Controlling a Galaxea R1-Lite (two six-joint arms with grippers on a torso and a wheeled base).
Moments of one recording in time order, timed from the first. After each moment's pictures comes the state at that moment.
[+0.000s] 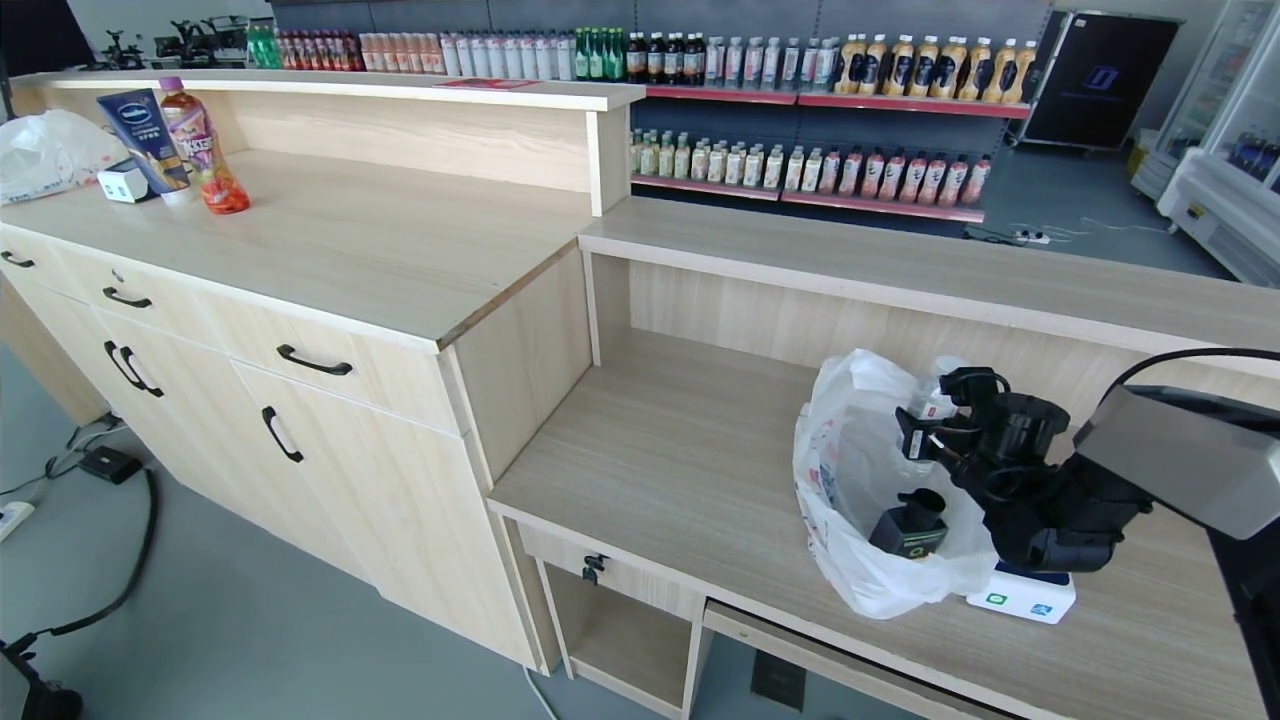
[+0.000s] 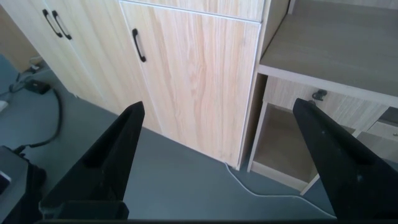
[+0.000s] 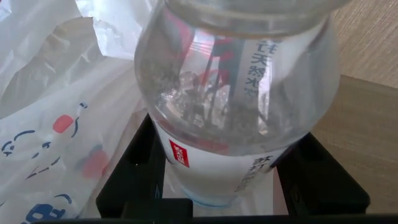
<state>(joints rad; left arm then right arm) 0.00 0.00 0.00 0.04 0.08 0.07 -0.02 2.50 -1.10 -1.32 -0.03 -0.08</state>
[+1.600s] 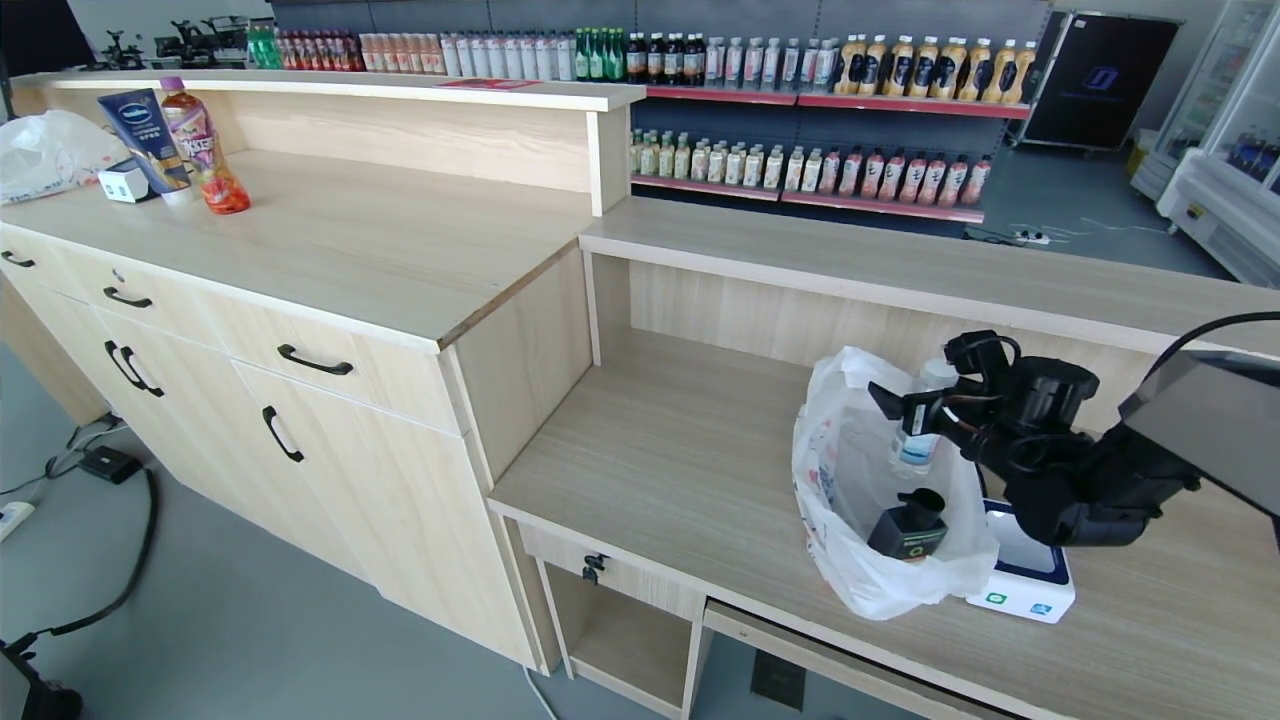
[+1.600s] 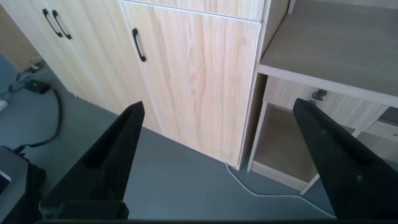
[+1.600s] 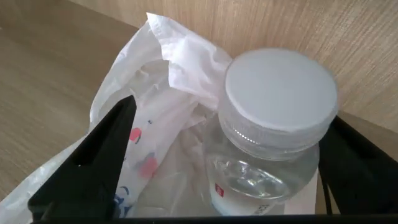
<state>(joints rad) 0.00 0.00 0.00 0.04 0.08 0.07 -0.02 2.35 -1.07 -1.24 0.16 -0.12</state>
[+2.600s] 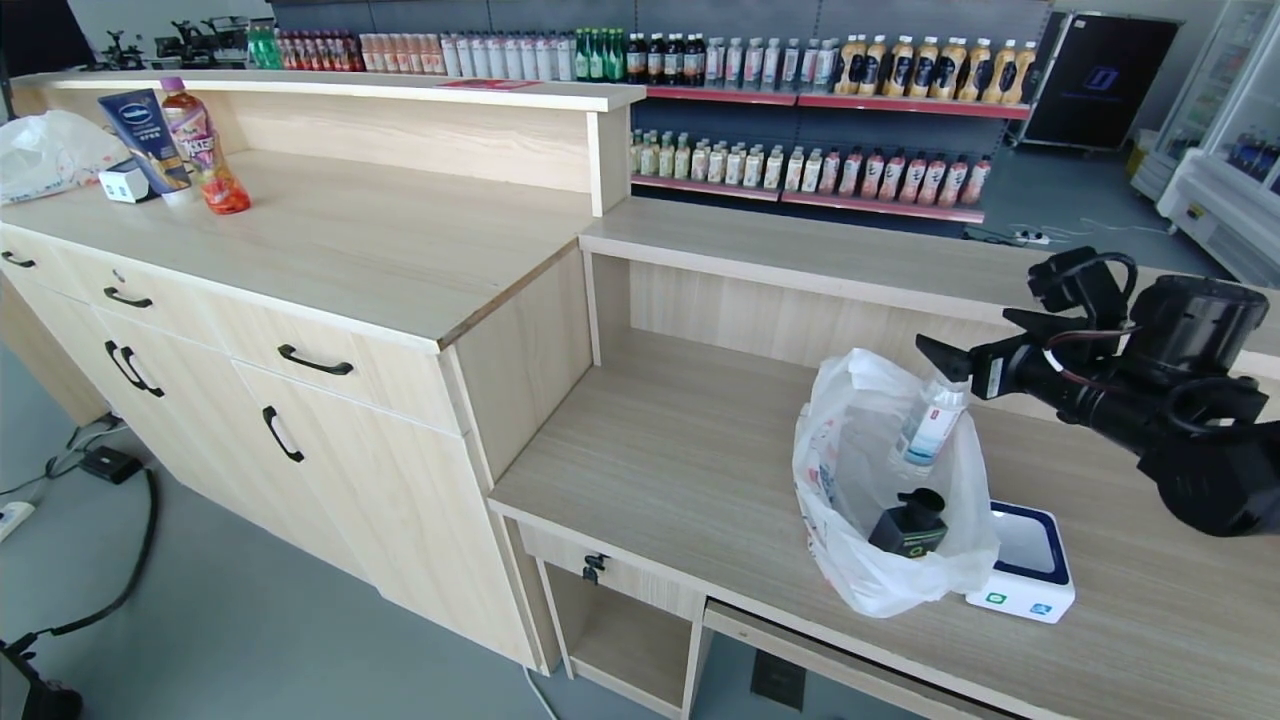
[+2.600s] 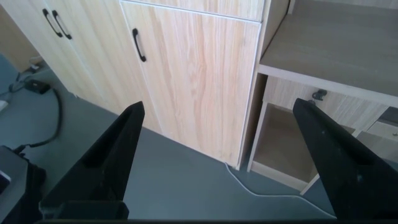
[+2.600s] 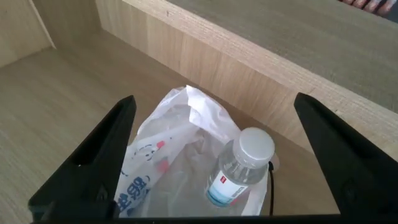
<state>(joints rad) 0.00 0.00 0.00 0.03 0.08 0.07 0.00 1.87 -0.82 -1.04 0.19 -0.26</state>
